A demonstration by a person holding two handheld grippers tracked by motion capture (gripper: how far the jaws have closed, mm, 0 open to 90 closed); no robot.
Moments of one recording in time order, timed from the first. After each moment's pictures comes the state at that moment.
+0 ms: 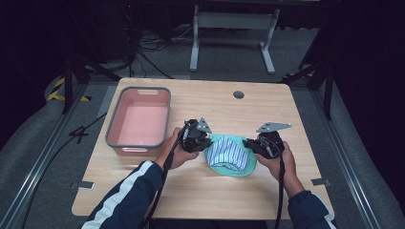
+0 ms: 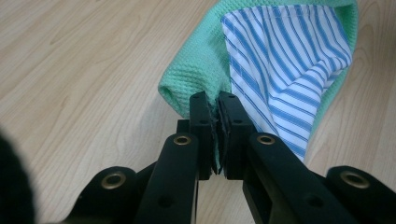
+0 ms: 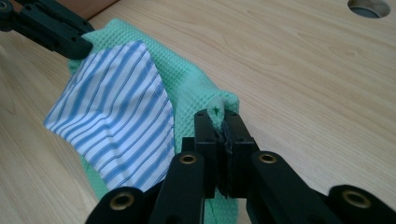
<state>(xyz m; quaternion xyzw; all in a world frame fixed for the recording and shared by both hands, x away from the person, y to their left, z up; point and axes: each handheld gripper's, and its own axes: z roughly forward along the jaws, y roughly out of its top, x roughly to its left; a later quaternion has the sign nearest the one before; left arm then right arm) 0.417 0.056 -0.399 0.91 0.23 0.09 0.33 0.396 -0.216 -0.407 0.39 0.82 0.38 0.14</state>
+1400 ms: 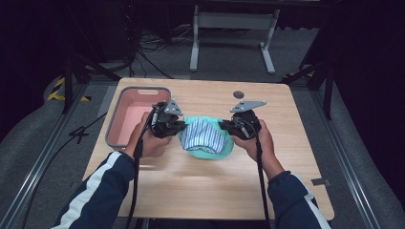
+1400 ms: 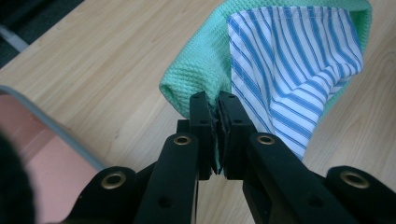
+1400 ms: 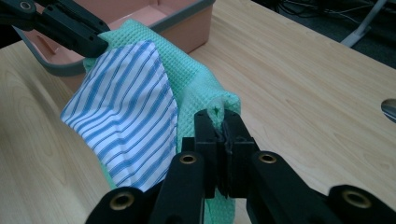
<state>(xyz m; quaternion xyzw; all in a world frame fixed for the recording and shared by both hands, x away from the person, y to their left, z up) 0.420 0.135 -0.336 0.89 0.26 0.15 0.33 0.421 -0.136 -0.345 0.33 0.84 0.41 0.15</state>
